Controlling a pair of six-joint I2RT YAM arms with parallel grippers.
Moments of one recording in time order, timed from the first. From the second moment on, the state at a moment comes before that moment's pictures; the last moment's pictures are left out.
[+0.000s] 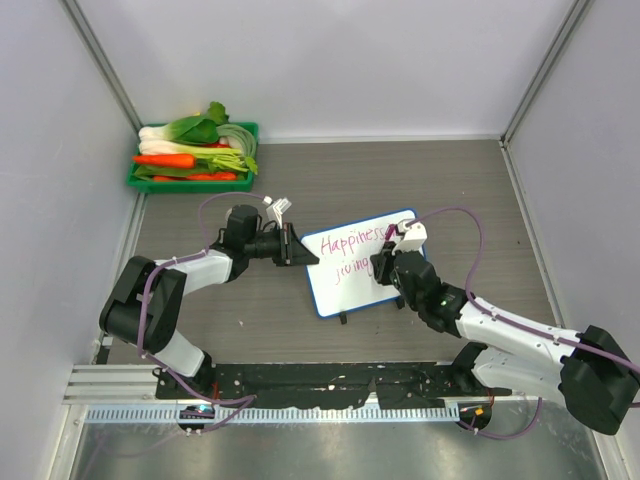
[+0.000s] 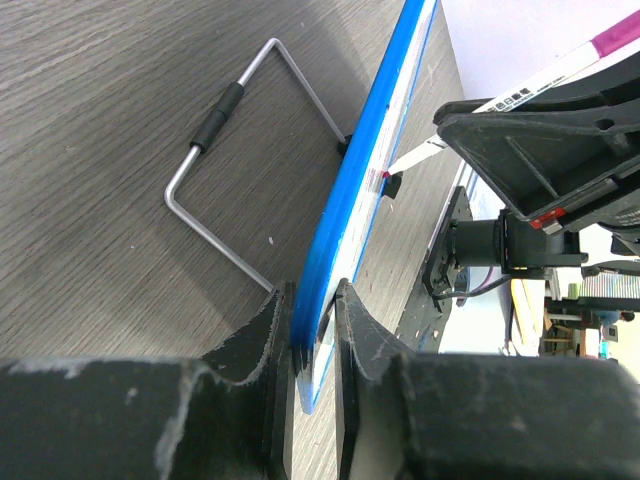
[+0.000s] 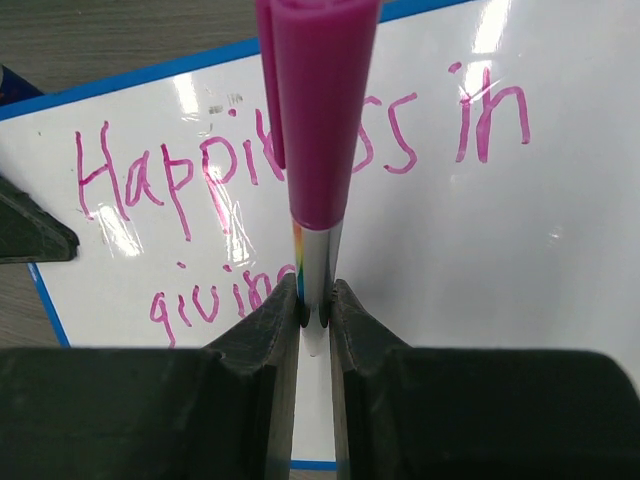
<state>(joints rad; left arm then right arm) -0.39 1.57 0.68 0.35 0.82 -0.59 0.80 1.01 0.44 0.17 0.43 0.48</state>
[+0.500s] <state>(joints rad) -0.39 1.57 0.68 0.35 0.82 -0.59 0.79 1.00 0.43 0.12 0.40 0.49</state>
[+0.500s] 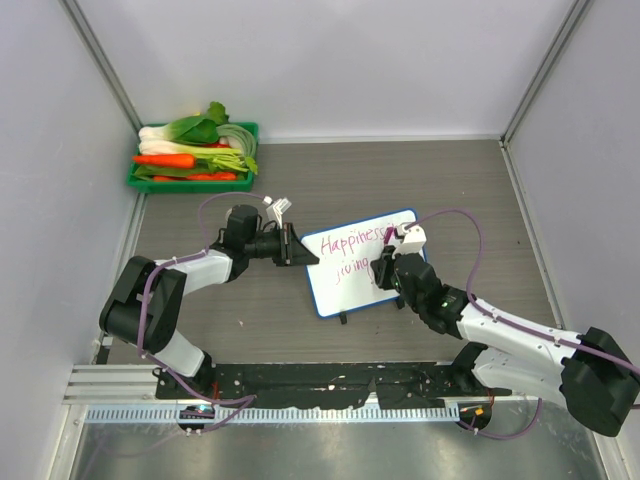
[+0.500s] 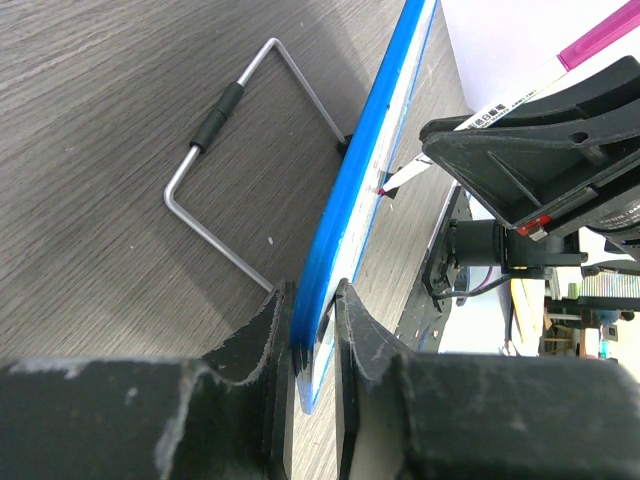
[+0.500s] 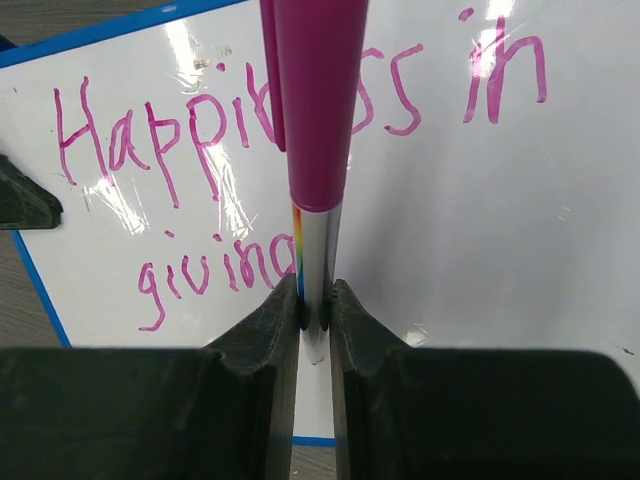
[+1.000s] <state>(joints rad) -0.39 1.57 0.69 0.35 0.82 -0.59 0.79 1.06 0.44 0.18 0.36 0.53</state>
